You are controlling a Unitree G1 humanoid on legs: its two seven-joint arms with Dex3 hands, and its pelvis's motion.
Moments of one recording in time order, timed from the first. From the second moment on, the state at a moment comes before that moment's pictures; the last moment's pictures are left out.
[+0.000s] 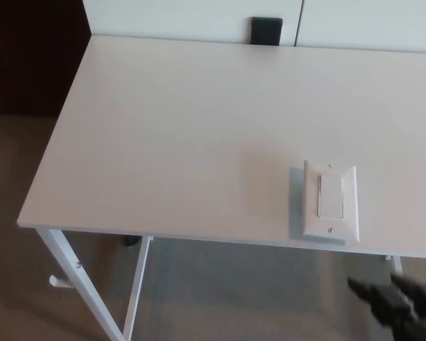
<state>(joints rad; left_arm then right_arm) 0.71 0.32 0.17 0.01 -0.04 -0.08 -0.19 0.55 -0.45 0.19 -0.19 -0.81 -0.15 -0.20</state>
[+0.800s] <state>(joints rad) 0.67 0.33 0.16 0.04 -0.04 -0.08 -0.19 0.46 -0.45 0.14 0.25 -0.45 -0.35 -0.07</state>
